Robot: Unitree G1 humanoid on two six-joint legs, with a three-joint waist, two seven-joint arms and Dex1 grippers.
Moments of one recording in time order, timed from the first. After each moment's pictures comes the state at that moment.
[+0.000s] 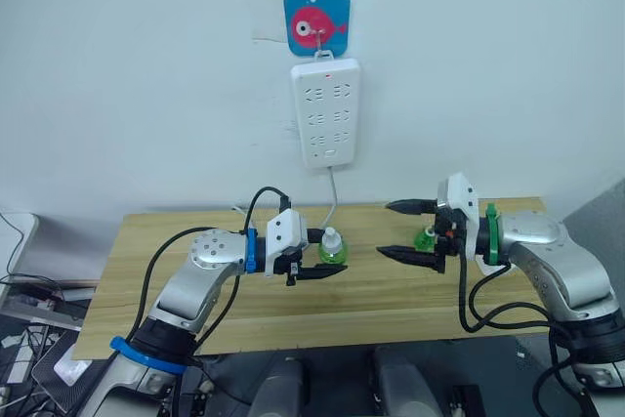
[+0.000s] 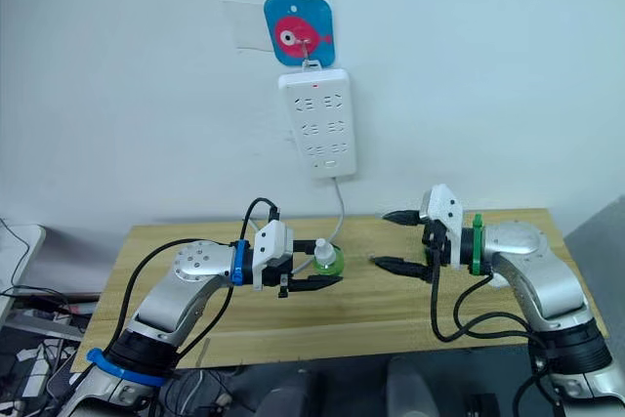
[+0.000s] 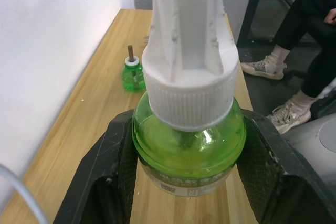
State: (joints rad) left arm -0.33 0.52 -0.25 -0.04 -0.27 0.12 -1.12; right arm -0.34 -0.64 0.09 -0.27 0.47 0.52 1.07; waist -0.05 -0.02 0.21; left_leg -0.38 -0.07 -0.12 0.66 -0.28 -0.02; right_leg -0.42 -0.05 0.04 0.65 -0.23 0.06
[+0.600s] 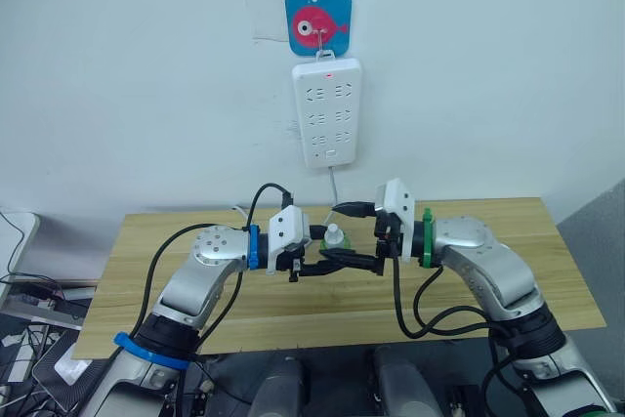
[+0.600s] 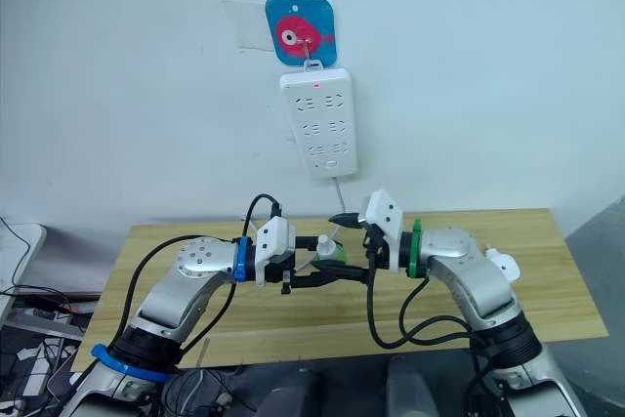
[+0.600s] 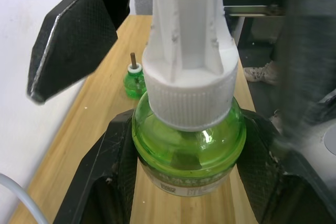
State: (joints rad) left arm -0.34 0.51 -0.25 -0.03 -0.27 0.13 -1.12; right arm -0.41 -0.46 0.22 -0.23 0.39 0.50 0.93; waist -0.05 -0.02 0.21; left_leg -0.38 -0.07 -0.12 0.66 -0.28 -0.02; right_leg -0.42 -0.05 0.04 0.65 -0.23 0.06
